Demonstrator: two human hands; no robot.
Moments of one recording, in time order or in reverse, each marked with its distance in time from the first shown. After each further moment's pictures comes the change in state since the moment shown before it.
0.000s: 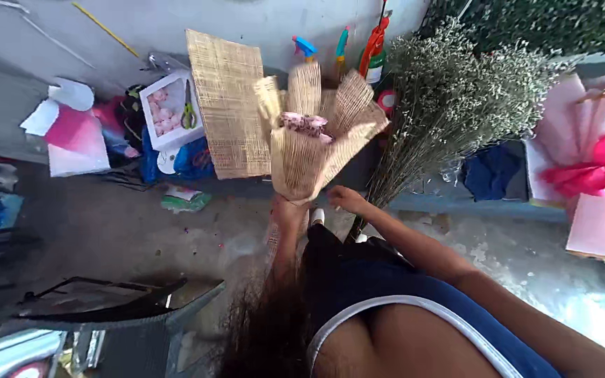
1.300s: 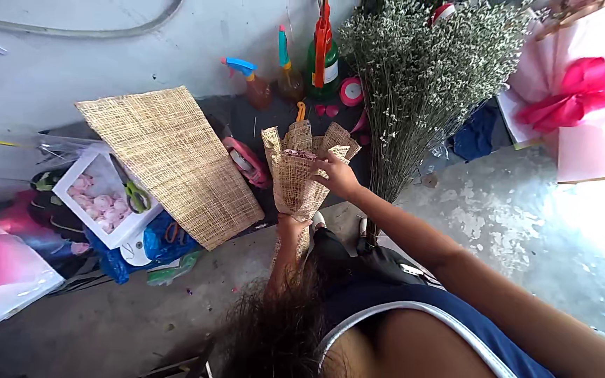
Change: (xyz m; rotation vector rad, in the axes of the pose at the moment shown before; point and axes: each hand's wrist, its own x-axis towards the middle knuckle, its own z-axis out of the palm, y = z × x) left_hand 0.160 0.016 0.056 0.429 -0.662 0.042; right_hand 0.117 -0.061 -0.068 -0.257 0.585 -0.133
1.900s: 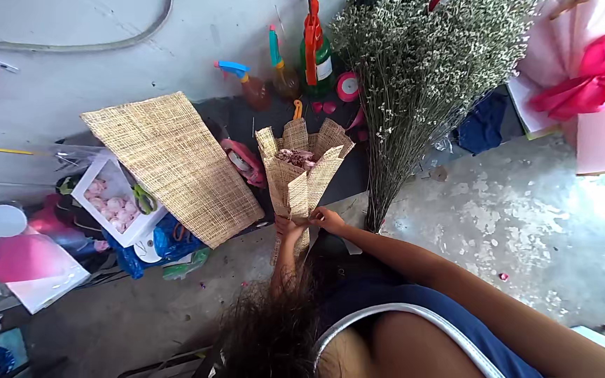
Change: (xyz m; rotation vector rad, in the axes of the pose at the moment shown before) left_hand -0.013 -0.011 0.015 -0.162 0.010 -0.021; right_hand -0.083 0.054 0.111 0.501 -0.417 0.477
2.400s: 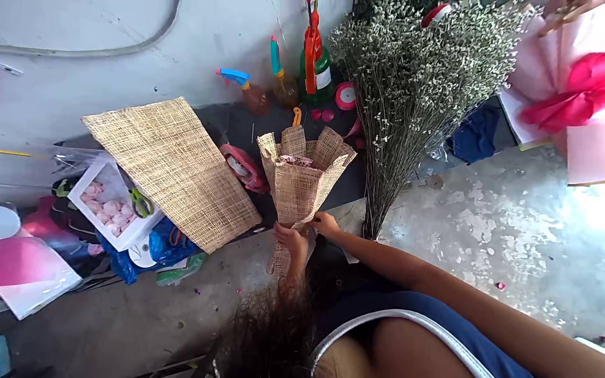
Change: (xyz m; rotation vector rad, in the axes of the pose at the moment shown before) left_hand -0.027 0.007 0.038 -0.117 0.415 0.101; right_hand 0.015 -0.003 0.001 -0.046 0.093 0.084
